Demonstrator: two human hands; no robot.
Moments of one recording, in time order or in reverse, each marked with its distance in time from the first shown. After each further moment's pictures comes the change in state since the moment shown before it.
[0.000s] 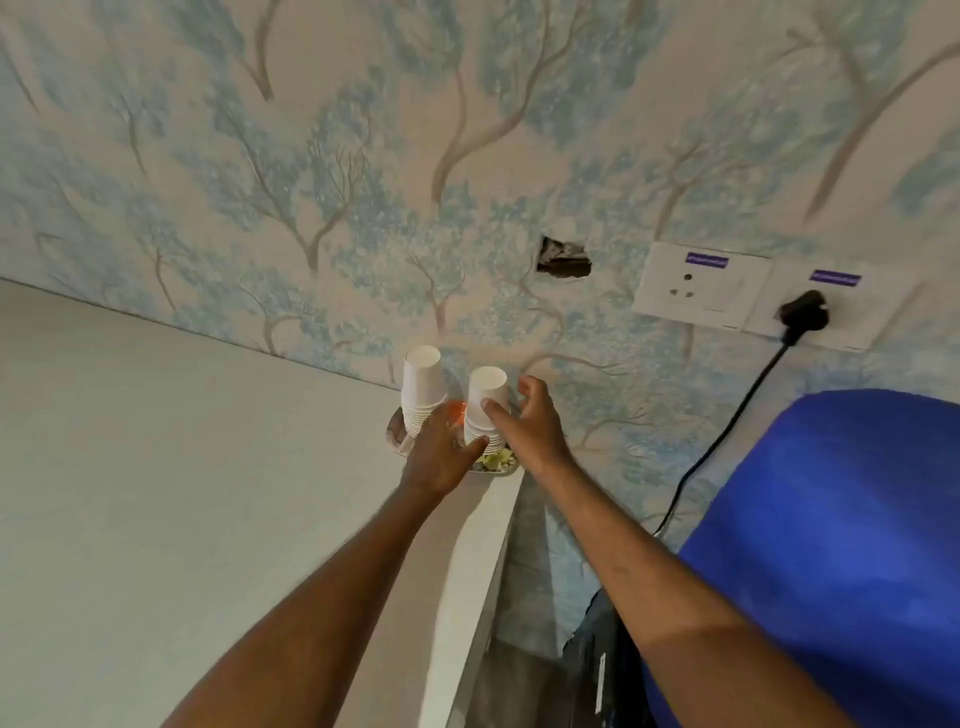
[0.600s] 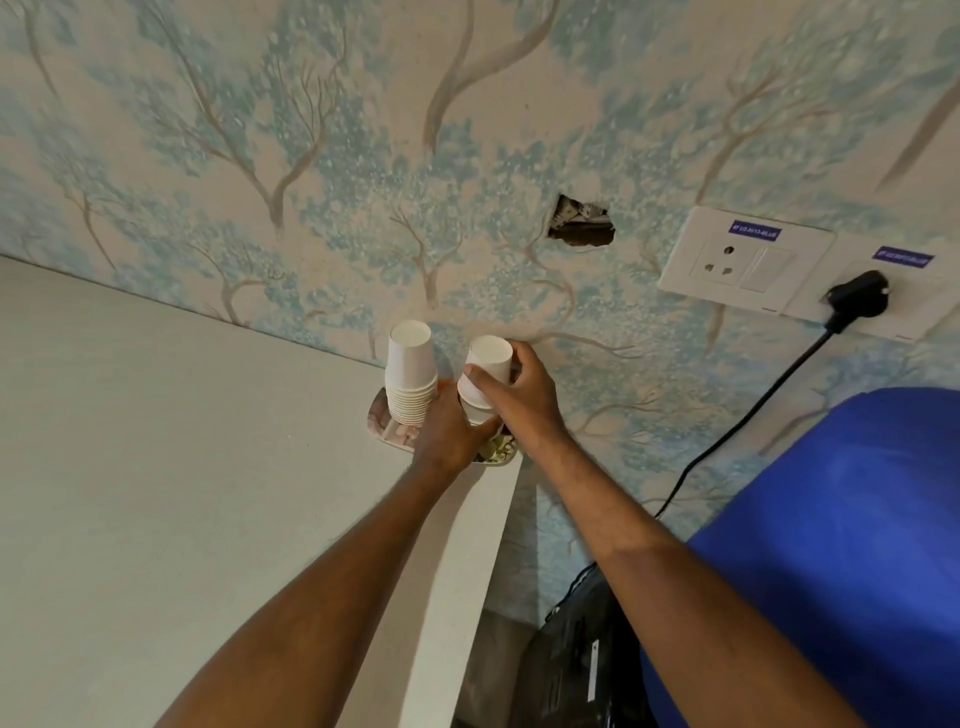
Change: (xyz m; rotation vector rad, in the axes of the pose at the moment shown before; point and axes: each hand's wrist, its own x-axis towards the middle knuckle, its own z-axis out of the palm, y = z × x) left_hand 0.040 -0.018 0.033 -0.011 0.012 0.065; right_hand 0.032 0.002 0.016 0.068 0.038 -0.089
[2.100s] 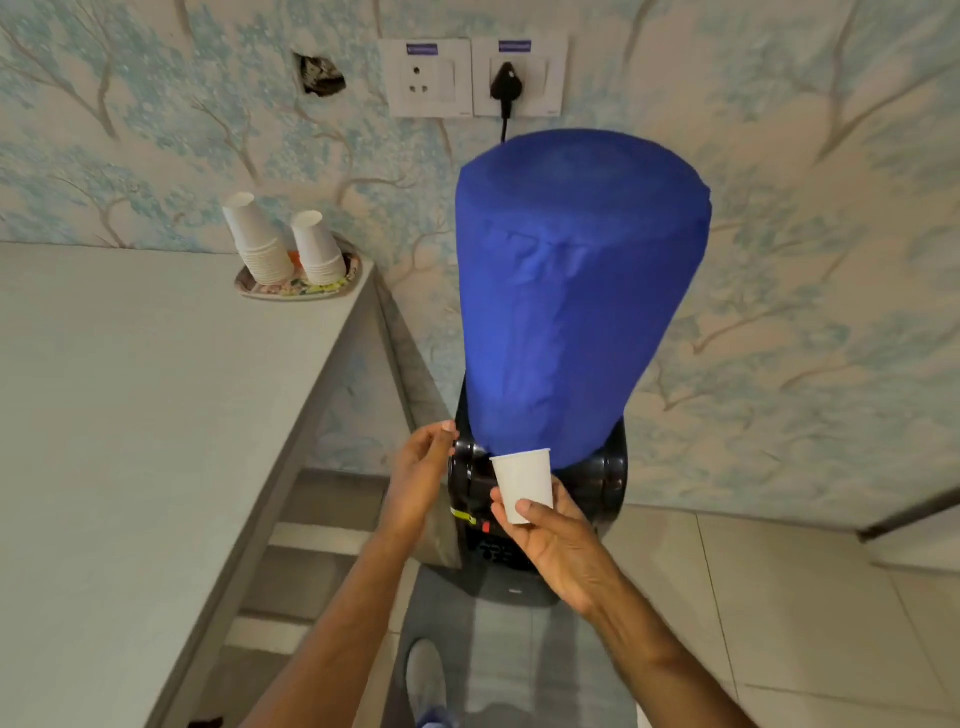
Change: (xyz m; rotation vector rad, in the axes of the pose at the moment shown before) left_hand -0.387 0.128 0.133 -0.501 -0.135 -0.405; right_hand -0.462 0.146 -0.256 1.287 -0.050 0.631
